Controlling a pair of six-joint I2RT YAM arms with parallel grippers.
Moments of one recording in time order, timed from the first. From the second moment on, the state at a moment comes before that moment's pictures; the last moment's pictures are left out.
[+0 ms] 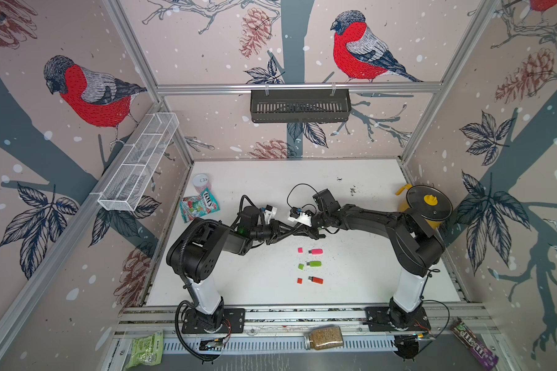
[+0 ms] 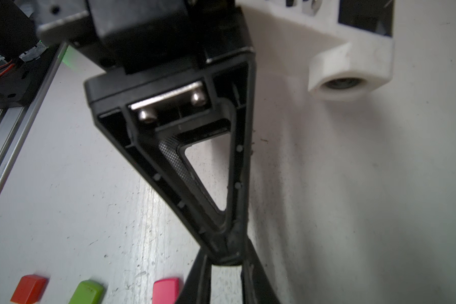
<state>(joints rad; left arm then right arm) -0.39 1.76 0.56 0.69 0.91 -1.07 0.64 1.85 1.09 -0.16 -0.71 -0.66</state>
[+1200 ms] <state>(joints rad) -0.39 1.74 0.56 0.70 0.88 -1.08 0.63 1.86 1.08 -0.10 -0.72 -0.57</state>
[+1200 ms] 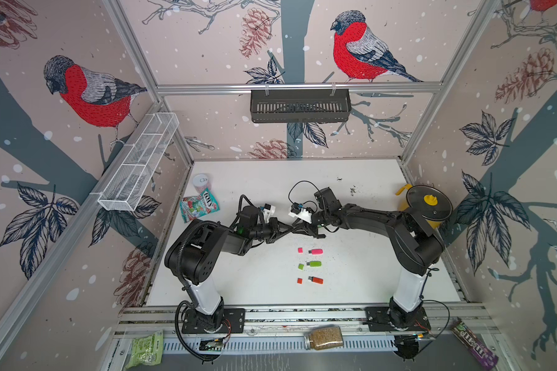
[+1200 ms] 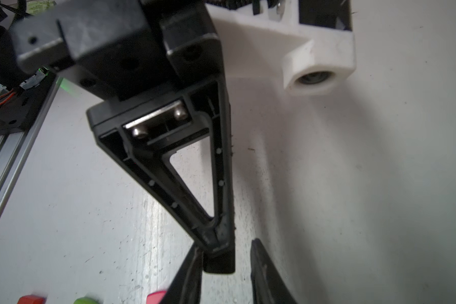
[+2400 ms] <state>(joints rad) -0.38 1.70 0.61 0.52 0.89 -0.96 0.50 1.75 1.01 -0.36 -0.40 -0.89</state>
